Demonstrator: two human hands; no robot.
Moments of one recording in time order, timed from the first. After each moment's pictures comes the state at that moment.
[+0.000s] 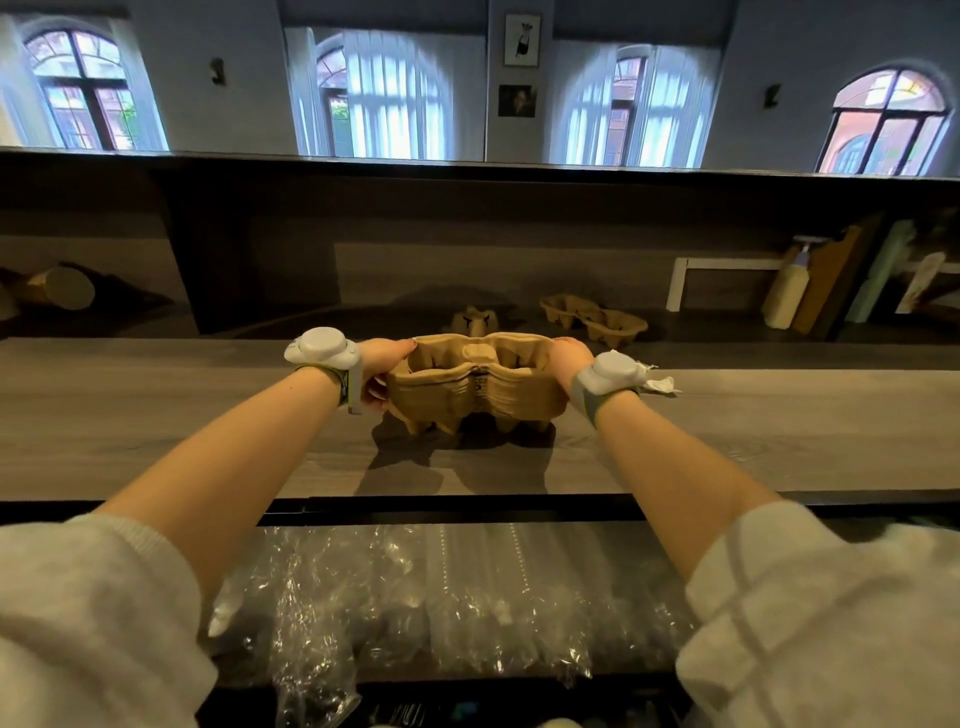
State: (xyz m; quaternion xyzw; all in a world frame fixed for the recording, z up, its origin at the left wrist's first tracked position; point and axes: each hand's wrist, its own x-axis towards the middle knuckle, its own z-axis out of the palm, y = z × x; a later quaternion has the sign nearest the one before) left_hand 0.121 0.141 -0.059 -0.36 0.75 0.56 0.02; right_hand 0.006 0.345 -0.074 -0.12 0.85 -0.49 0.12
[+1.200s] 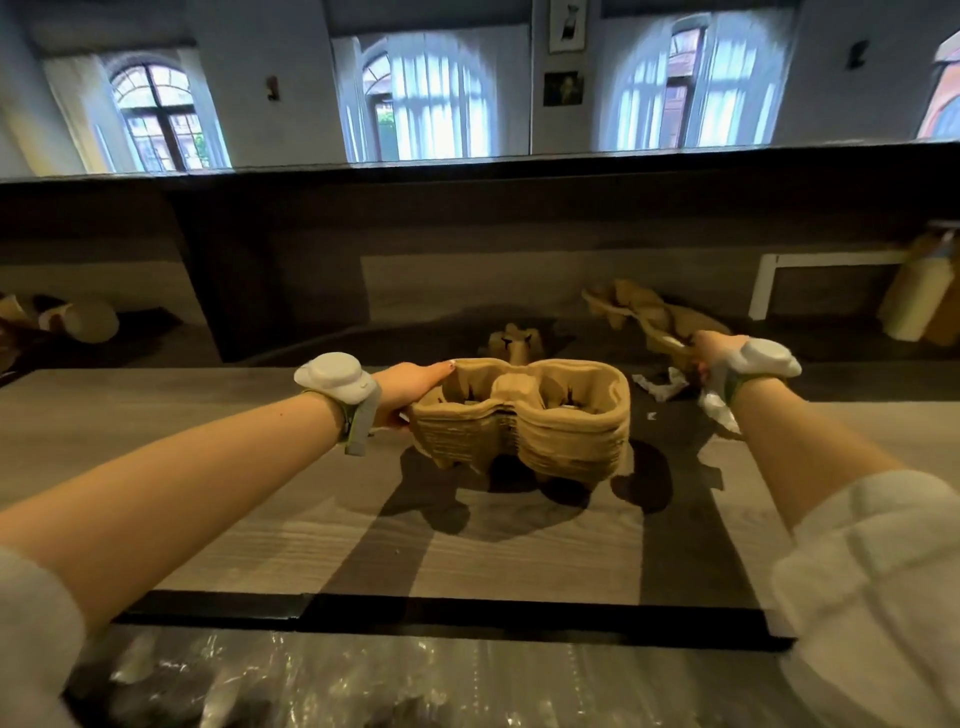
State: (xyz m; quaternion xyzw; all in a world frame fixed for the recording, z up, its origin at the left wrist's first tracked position) left_hand 0.039 0.091 -0.084 -0.31 0.82 0.48 0.03; right_hand -0.164 0.387 -0.084 0.06 0.86 -0.51 0.05
